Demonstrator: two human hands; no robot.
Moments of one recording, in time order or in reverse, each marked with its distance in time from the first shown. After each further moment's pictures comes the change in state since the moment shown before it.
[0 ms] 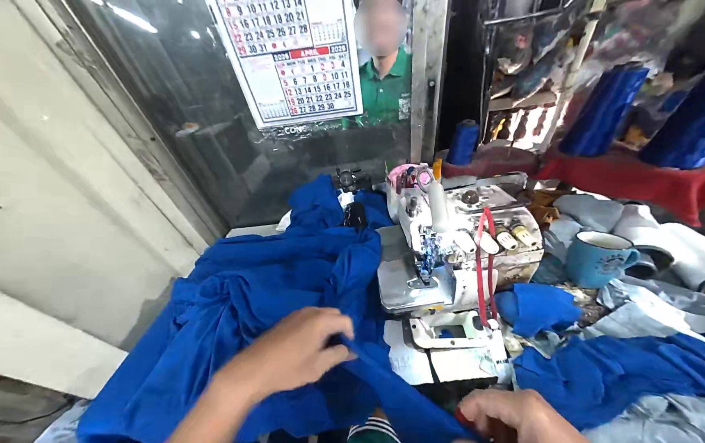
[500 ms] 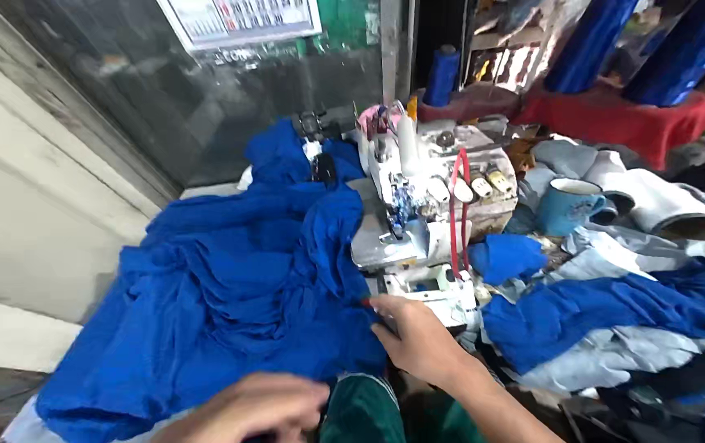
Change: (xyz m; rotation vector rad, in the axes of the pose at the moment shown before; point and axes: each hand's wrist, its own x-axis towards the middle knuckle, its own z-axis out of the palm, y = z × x) left_hand -0.105 0.113 -0.016 -0.566 0.164 0.014; right_hand 0.093 0.031 0.053 -0.188 0.019 0.197
